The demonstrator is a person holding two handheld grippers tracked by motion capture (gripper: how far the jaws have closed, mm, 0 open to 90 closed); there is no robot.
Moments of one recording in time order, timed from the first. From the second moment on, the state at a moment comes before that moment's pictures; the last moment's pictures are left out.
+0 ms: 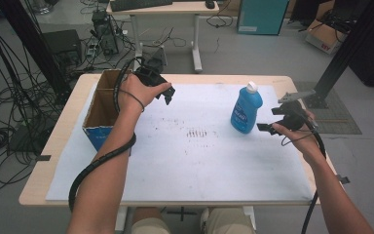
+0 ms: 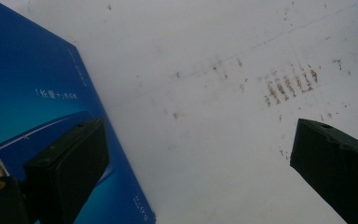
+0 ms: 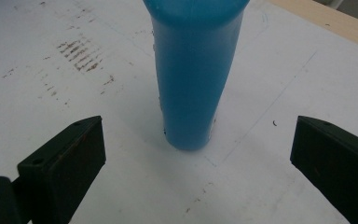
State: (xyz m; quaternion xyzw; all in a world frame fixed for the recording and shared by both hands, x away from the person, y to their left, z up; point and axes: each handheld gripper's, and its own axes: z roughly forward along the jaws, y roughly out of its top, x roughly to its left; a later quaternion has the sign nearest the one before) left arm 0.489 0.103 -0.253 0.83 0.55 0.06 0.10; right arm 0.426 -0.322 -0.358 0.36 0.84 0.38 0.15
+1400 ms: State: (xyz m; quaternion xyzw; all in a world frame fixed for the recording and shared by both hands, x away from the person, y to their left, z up) left arm 0.493 0.101 -0.260 0.83 0.55 0.06 0.09; right arm 0.443 -0.286 -0.391 0.36 0.80 0.44 0.19
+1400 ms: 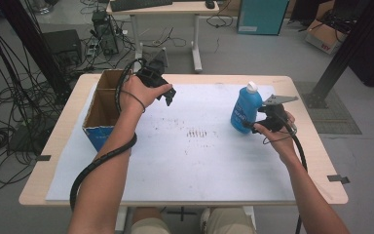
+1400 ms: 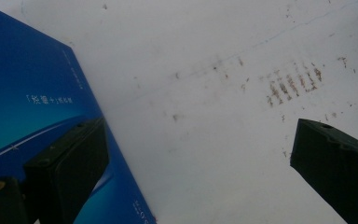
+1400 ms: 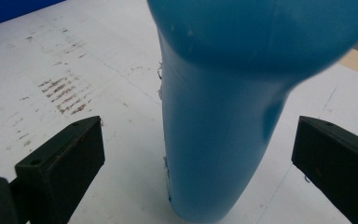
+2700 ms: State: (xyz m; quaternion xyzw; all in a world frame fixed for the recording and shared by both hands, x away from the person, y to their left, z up) left arm 0.492 0.103 -0.259 0.83 0.54 0.06 0.09; right arm 0.453 -0.277 -0.397 0.36 0.77 0.48 0.22
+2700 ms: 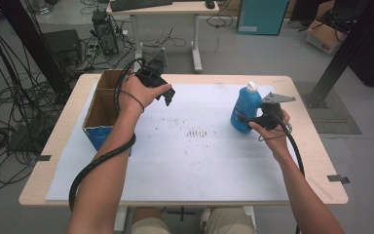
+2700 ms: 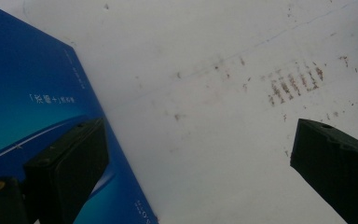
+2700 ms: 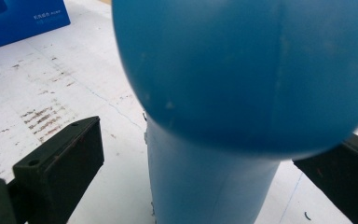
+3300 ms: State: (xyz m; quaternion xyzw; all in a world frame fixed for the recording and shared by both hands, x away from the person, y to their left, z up) left arm 0.492 0.102 -0.259 0.83 0.54 0.06 0.09; right arm 0.454 -0.277 -0.397 0.36 0.77 0.48 0.23
